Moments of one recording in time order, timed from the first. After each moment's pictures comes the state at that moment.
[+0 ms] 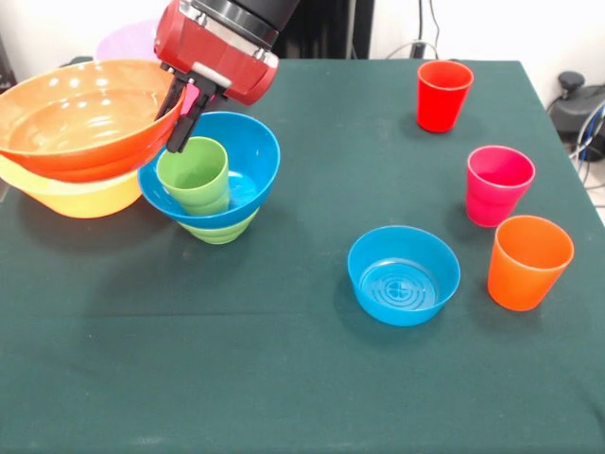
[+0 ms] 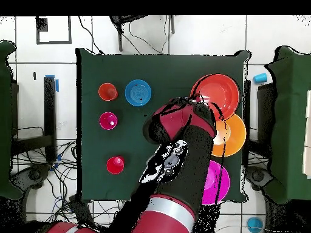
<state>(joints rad) 0.01 -0.47 -0.41 1.36 -0.56 0.21 1.99</state>
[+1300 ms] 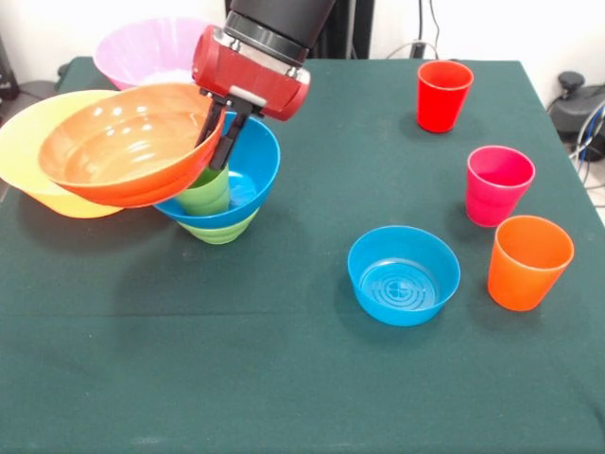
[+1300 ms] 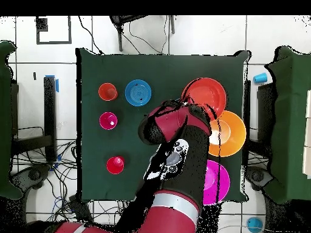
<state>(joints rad) -0.02 -0.49 -0.31 1.40 -0.56 0.21 1.99</state>
